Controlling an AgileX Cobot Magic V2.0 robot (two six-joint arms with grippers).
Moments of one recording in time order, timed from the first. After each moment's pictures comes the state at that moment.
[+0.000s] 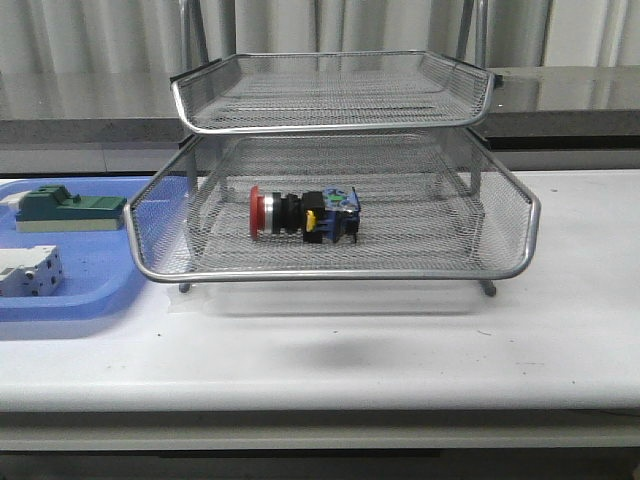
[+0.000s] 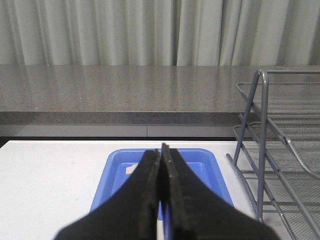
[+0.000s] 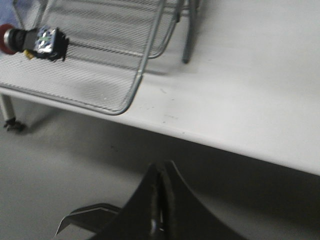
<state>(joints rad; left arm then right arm) 0.04 0.36 -0.37 -0.55 0.11 0.52 0.07 0.82 -0.76 0.34 0.89 -0.26</state>
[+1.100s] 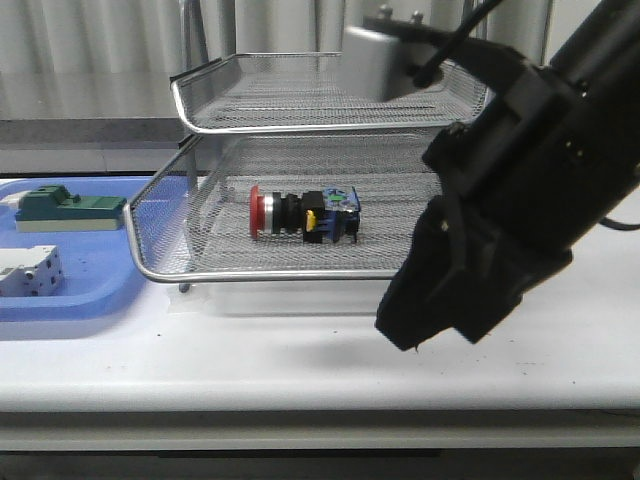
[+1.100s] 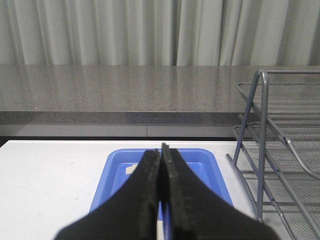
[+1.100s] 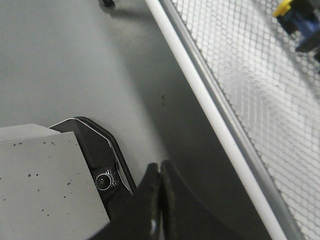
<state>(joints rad) 0.04 0.36 -0.37 -0.55 0.11 0.52 0.57 1.46 -0.76 0.66 0.48 -1.02</state>
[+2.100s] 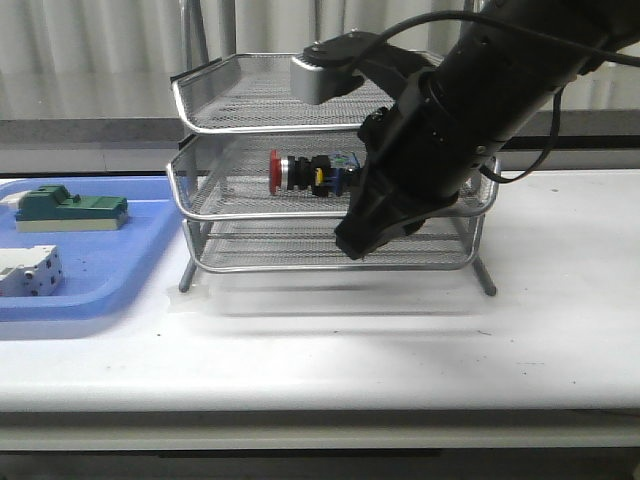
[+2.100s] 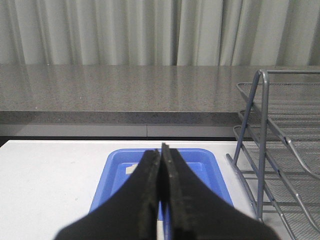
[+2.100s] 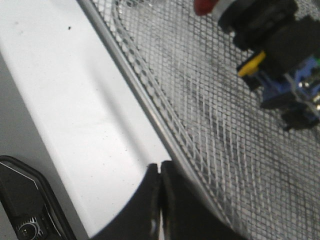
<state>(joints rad) 0.04 0.36 -0.37 -0.55 0.11 0.52 0.50 1.74 -1.05 0.60 0.34 -1.02</state>
